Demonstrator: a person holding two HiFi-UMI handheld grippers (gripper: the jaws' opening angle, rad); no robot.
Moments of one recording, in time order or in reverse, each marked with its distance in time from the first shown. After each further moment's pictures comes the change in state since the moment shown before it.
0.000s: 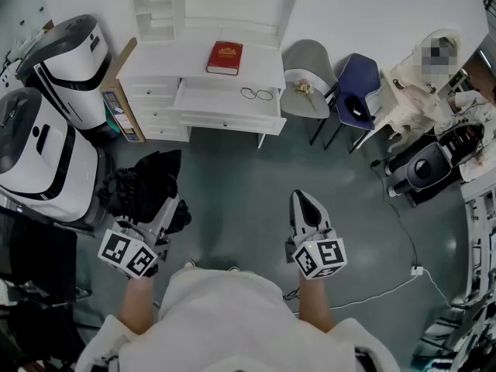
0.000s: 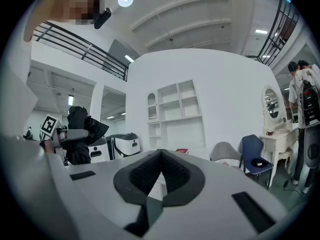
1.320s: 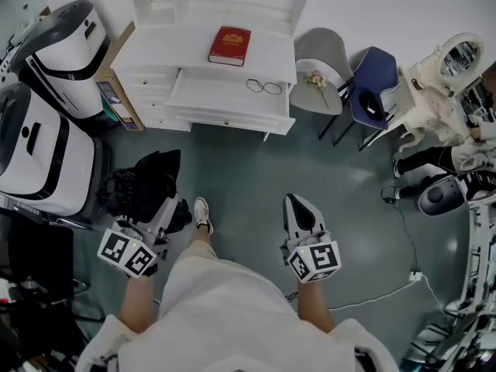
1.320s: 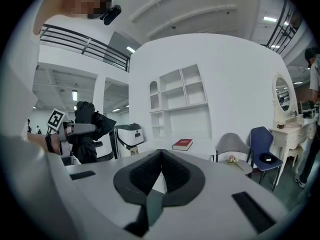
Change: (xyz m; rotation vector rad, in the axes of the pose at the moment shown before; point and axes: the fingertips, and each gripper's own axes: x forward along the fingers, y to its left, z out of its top) left arm 0.083 0.052 -0.052 -0.060 0.055 0.038; right arm 0.089 -0.038 -0.053 -0.016 0.103 0.084
